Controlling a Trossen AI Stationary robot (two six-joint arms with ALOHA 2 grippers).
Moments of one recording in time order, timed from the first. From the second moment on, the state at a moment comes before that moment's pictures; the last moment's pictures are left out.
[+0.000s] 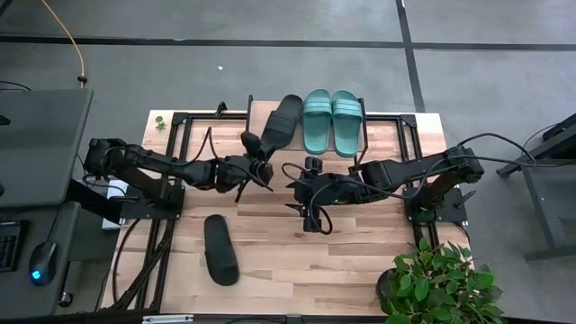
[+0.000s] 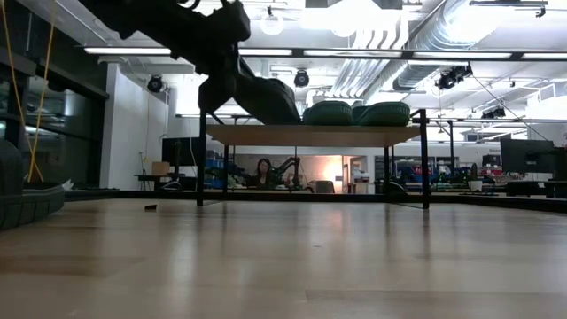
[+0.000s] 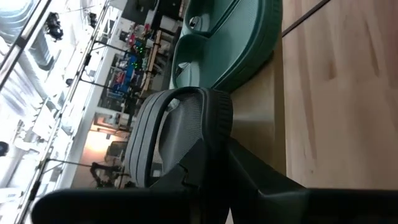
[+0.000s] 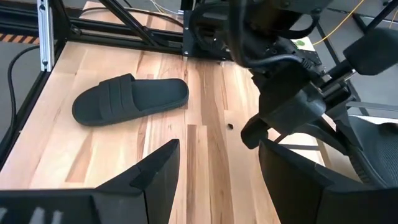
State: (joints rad) left arm 0.12 1.41 0.74 0.36 -0.79 0.96; right arm 0.27 1.65 1.69 -0.67 0.33 0.02
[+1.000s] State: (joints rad) left arm 0.07 1.60 0.89 0.47 -0.76 1.01; right arm 0.27 1.65 1.69 -0.67 0.33 0.02
